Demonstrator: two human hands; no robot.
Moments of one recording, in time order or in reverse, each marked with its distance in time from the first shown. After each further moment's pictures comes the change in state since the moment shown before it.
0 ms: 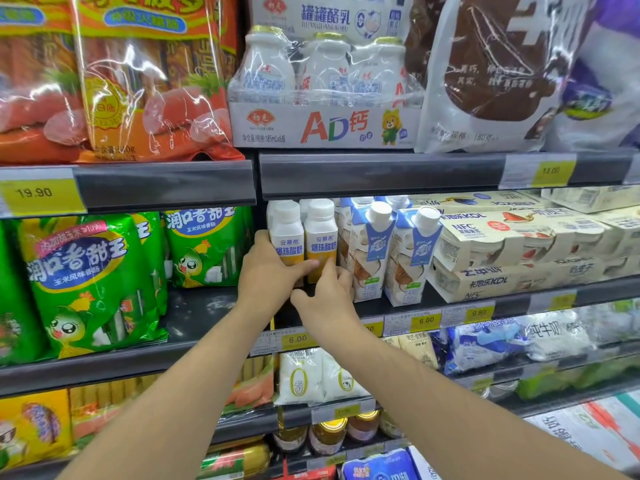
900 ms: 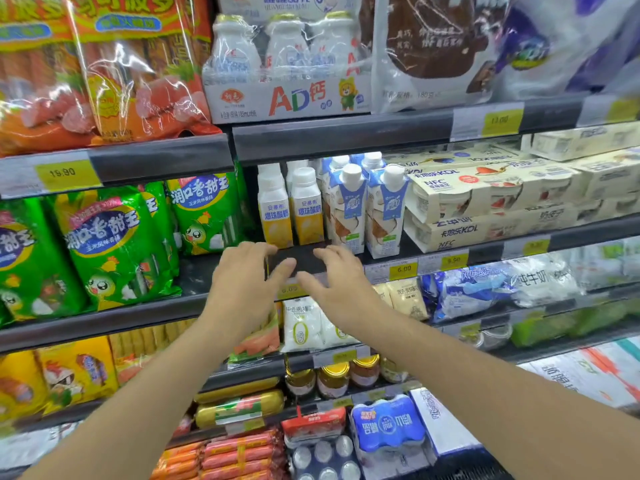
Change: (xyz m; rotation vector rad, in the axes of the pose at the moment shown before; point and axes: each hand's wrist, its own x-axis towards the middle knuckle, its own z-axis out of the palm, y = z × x) left_hand -0.102 0.021 -0.058 0.448 -0.146 0.172; right_hand -0.061 0.032 -0.049 -0.182 -0.112 -0.257
